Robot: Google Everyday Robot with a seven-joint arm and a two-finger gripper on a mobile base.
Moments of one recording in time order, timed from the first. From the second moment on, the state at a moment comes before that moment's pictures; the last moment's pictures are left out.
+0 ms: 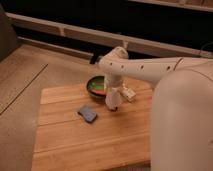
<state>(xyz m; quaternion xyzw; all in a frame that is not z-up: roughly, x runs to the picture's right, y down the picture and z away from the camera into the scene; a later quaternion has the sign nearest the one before) 0.046 0.011 0.817 -0.17 0.17 0.67 0.71</state>
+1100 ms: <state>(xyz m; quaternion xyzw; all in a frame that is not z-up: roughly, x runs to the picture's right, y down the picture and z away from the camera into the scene) 0.081 0.030 0.819 -0.19 0.16 0.69 0.68</state>
